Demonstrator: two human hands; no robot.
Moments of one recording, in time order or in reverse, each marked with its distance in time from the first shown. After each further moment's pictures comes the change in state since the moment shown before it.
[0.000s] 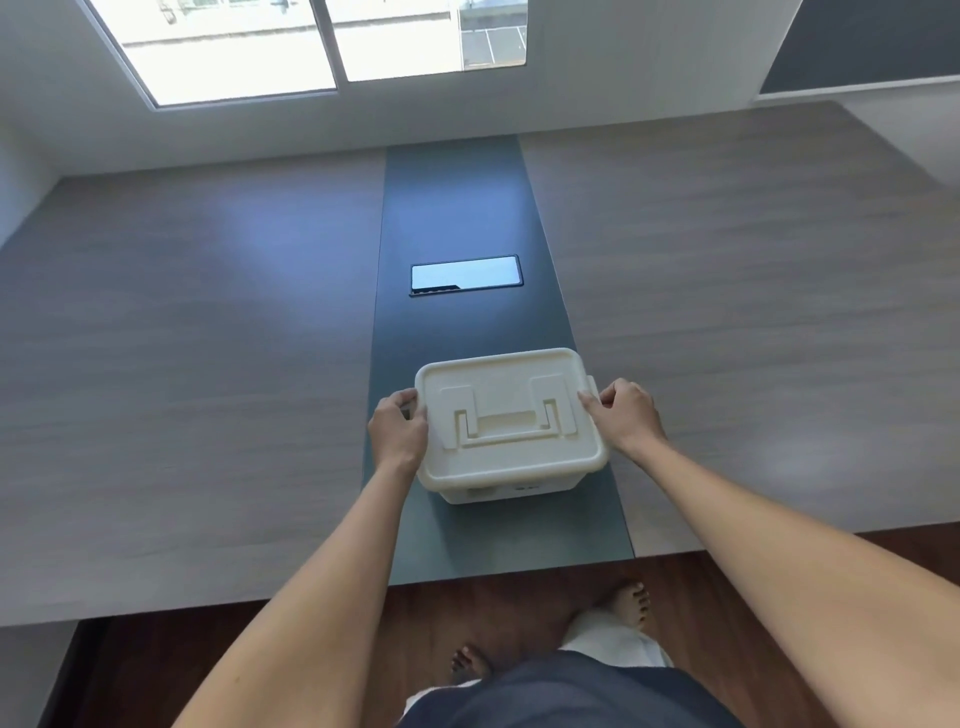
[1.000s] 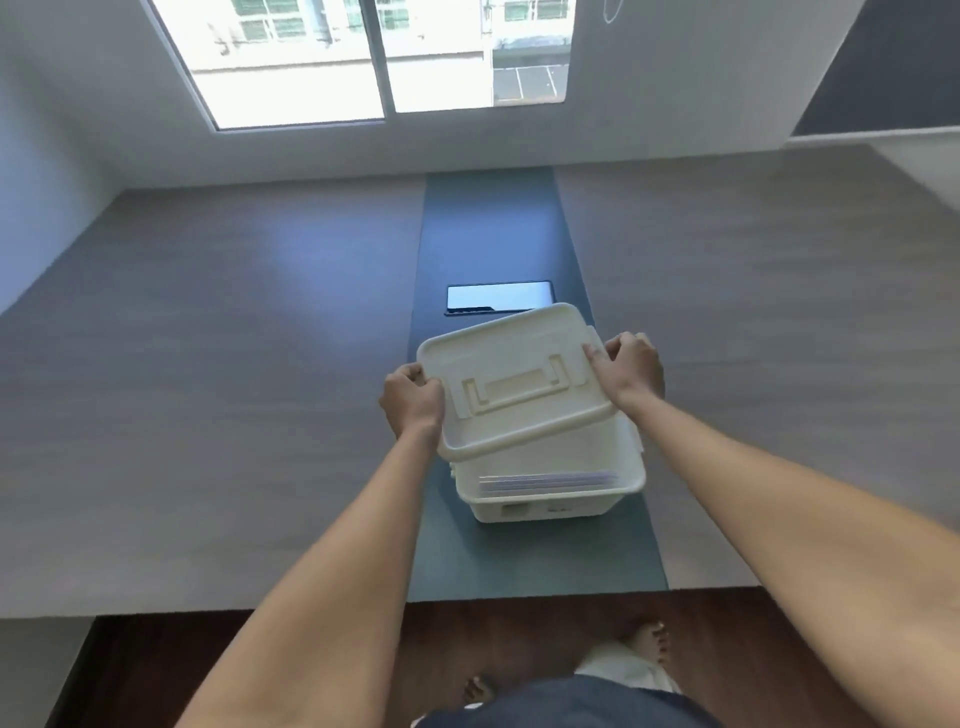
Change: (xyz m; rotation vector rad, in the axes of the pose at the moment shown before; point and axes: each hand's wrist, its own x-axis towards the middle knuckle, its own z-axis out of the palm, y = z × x) left_hand 0.020 0.052 -0.035 -0.179 0.201 -0.083; right_hand 0.033 -0.096 -0.008 0.053 0.153 -0.103
